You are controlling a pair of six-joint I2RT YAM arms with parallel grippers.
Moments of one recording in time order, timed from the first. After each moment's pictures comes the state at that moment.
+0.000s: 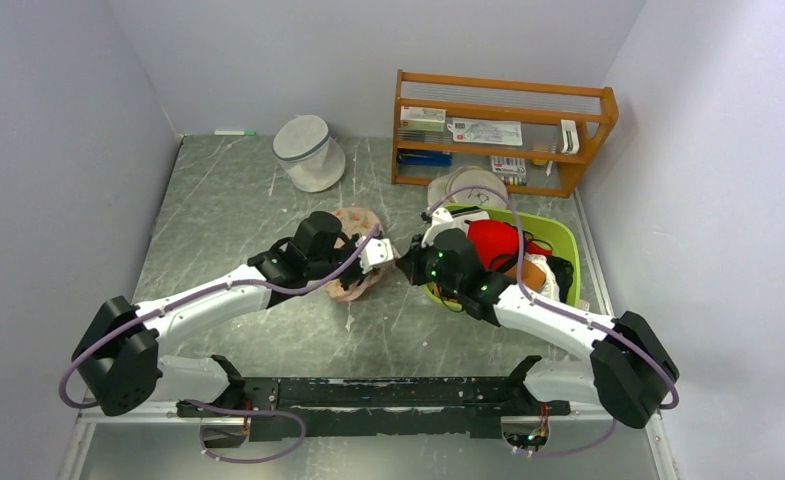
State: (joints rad) left arm -0.80 1.31 0.82 -0.06 0.33 0.46; right arm 0.78 1.20 0.60 0.15 0.05 0.44
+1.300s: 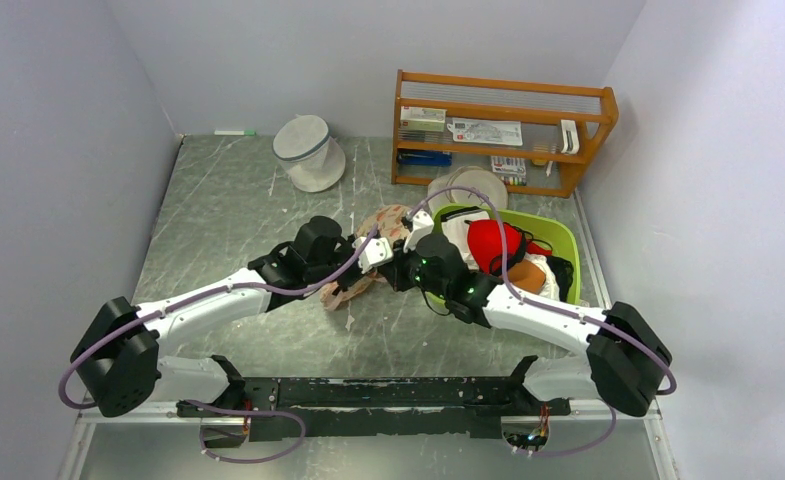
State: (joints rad) left arm -0.82 1.28 0.78 -0.03 0.24 0.41; right arm 0.87 1.26 0.65 0.17 0.05 0.45
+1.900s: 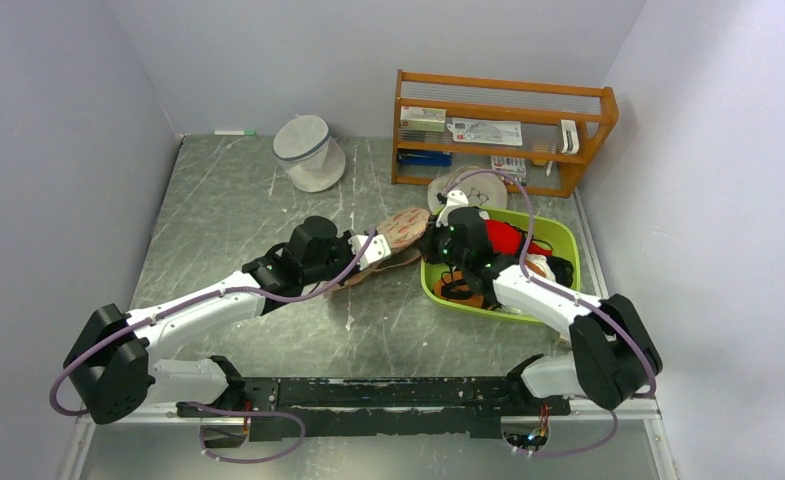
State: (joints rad) left arm -0.82 1.24 0.78 -0.01 0.11 0.46; right arm 0.57 1.31 0.66 0.18 -0.02 0.36
